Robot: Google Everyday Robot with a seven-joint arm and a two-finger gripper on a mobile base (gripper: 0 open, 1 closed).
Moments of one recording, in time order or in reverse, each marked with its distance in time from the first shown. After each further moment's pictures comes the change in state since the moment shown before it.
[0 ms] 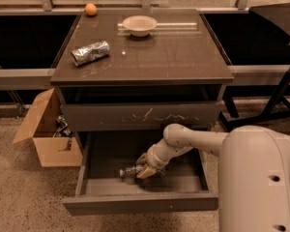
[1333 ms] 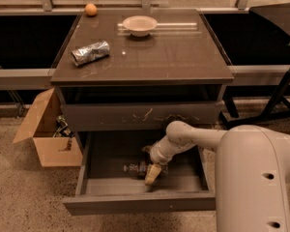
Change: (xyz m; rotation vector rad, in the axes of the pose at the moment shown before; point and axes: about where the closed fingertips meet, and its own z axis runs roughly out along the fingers) arm 0.022 -0.018 -0.011 0.036 0.038 0.046
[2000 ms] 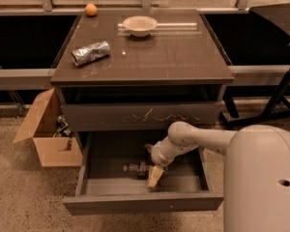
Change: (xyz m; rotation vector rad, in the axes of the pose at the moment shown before) arm -0.010 0.015 -0.017 0.015 0.002 0.000
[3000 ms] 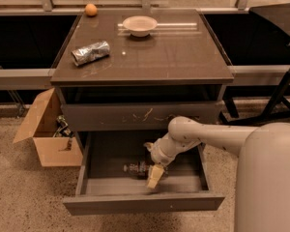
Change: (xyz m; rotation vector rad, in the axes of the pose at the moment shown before) arm -0.031 0.025 -0.036 -0.025 0.009 0.007
